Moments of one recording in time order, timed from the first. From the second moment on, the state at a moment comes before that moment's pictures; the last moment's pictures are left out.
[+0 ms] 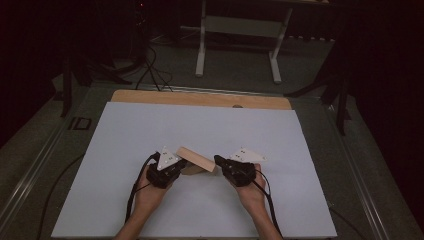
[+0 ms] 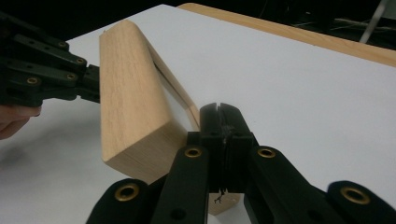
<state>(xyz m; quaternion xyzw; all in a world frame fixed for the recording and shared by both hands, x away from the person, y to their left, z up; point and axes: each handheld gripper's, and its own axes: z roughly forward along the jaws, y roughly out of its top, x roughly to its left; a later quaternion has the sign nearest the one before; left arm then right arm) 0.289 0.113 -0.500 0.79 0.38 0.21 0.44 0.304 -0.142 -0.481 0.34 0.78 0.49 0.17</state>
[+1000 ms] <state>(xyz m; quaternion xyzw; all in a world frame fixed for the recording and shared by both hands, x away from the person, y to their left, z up) 0.304 0.104 -0.496 0.80 0.38 0.21 0.42 0.293 -0.137 -0.481 0.32 0.80 0.48 0.19</state>
